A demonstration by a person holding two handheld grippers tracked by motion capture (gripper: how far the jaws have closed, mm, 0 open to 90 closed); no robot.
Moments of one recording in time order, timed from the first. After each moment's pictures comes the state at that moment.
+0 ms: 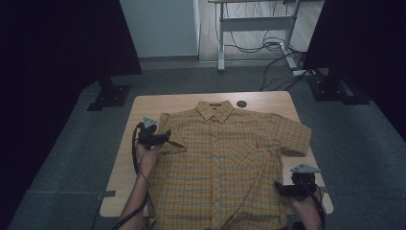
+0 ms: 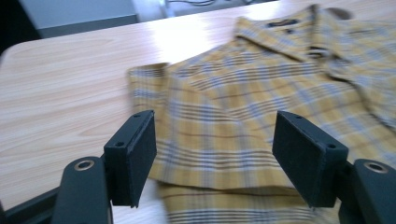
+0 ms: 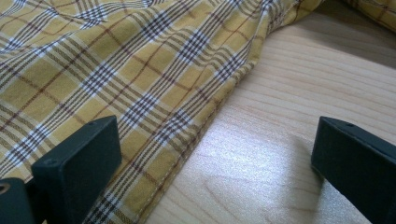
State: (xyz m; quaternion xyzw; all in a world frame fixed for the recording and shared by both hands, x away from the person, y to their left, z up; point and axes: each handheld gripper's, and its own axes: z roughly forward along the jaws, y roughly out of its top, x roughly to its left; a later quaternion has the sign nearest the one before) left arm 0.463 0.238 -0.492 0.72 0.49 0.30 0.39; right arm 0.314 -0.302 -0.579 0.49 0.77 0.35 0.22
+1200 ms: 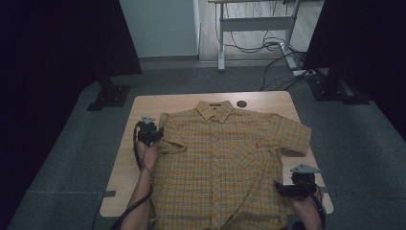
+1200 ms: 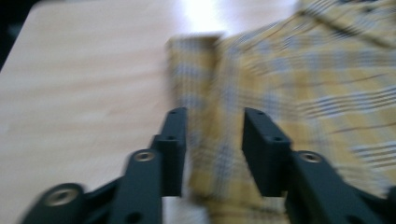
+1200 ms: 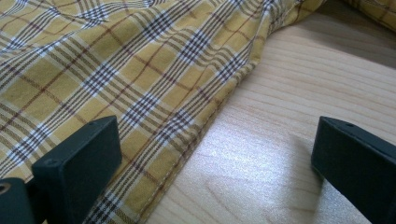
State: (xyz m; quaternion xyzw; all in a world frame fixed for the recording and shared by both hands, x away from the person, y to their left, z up) left arm 0.495 0.255 -0.523 0.69 0.56 0.29 0.35; right arm 0.314 -0.302 -0.579 0.49 0.77 0.35 0.22
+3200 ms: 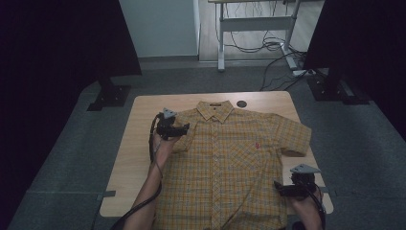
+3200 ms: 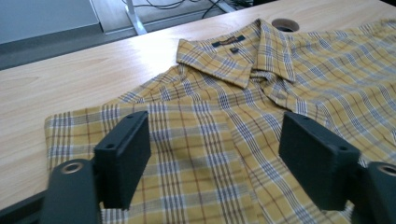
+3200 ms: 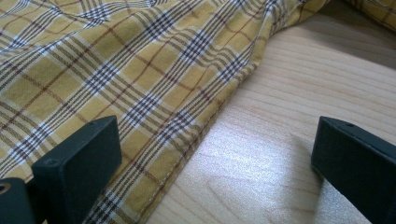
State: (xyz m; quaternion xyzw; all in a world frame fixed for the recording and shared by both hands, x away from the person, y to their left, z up) left arm 0.485 0.174 -0.477 0.75 0.44 0.27 0.41; right arm 0.314 -0.301 -0.579 0.49 0.77 0.35 0.22
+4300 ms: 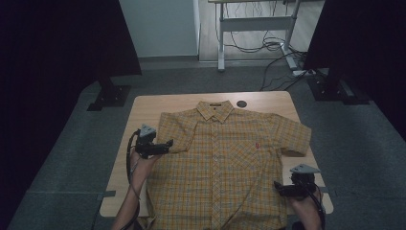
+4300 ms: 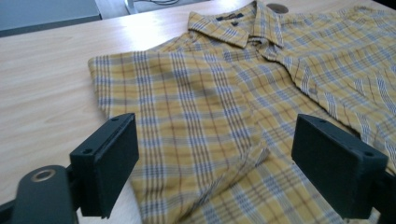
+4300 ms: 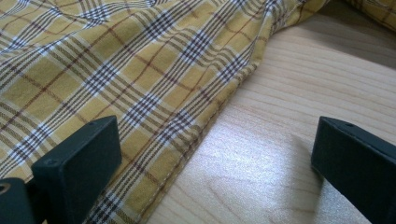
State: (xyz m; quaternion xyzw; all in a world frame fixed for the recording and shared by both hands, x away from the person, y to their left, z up) left arm 0.411 0.237 -0.478 0.75 0.44 0.25 0.42; right arm 0.314 -0.301 -0.579 0.49 0.77 0.35 0.22
